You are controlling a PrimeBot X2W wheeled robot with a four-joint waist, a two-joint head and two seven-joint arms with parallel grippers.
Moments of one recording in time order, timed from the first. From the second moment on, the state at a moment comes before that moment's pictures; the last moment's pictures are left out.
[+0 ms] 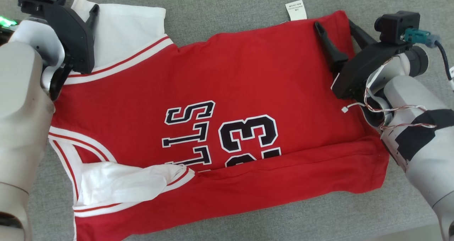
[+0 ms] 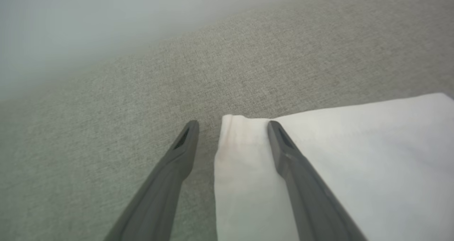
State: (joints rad) left arm -1.24 0.34 -0.52 0.97 -0.44 -0.13 0.17; right arm -1.06 -0.35 0.71 0.84 0.82 0.13 -0.10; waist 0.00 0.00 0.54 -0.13
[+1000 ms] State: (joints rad) left arm -0.94 0.34 -0.50 0.65 -0.64 -0.11 -0.20; right arm -0.94 -0.47 0.69 0.77 0.83 0.13 -0.26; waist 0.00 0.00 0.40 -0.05
